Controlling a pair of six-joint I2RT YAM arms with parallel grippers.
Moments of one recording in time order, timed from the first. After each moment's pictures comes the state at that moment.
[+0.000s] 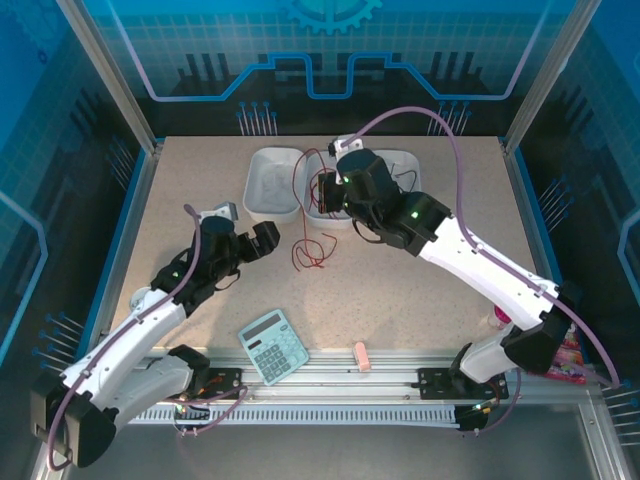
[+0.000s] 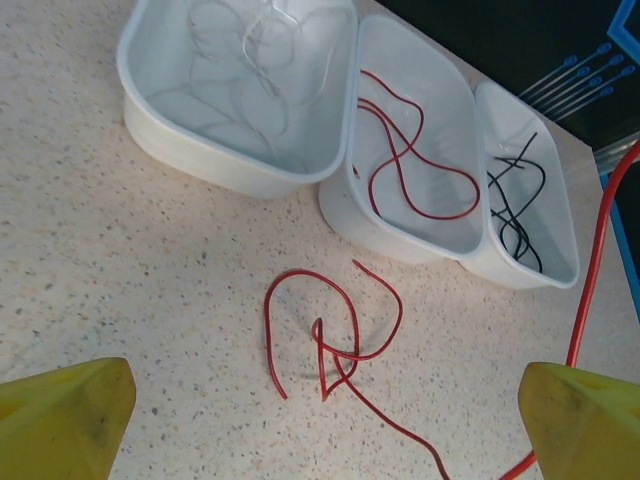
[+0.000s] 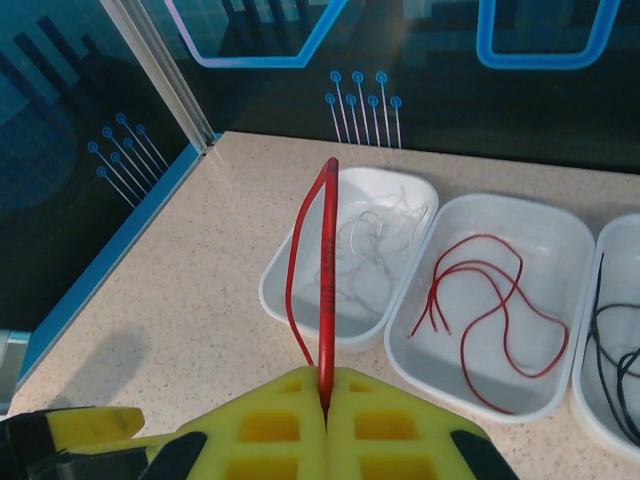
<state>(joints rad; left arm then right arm) -0.42 0.91 0.72 -0.38 -0.09 -0.76 0.86 1.48 1.63 -0.61 0.33 0.41</state>
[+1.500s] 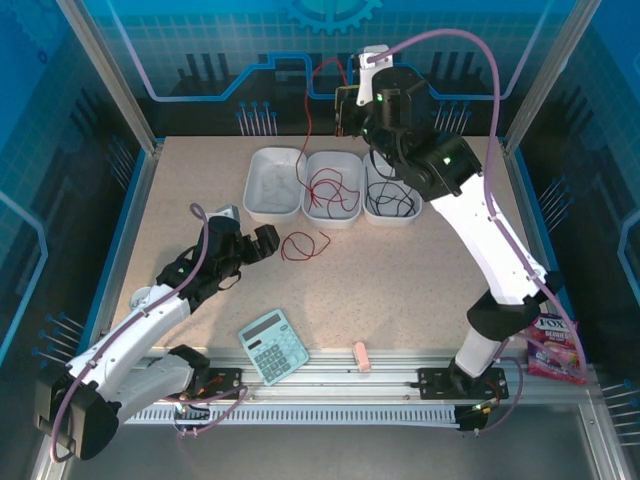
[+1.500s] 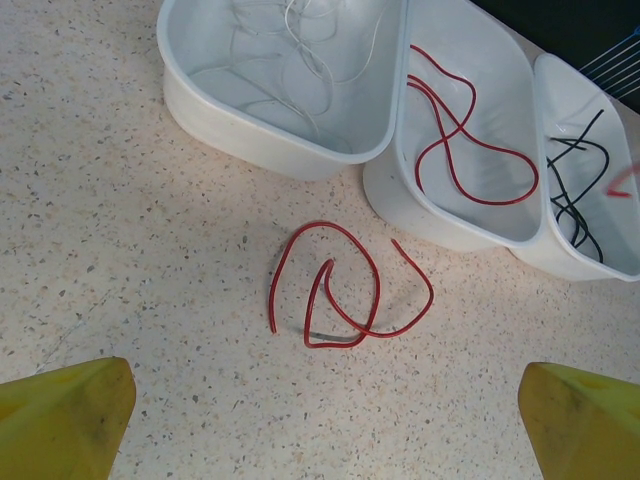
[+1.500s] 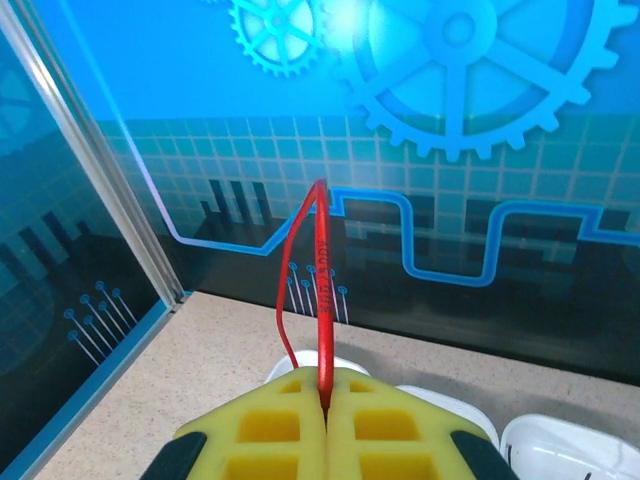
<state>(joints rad) -0.42 0.97 0.72 -0.41 -0.12 -0.74 0.71 1.73 2.28 -0.76 0.34 0.23</state>
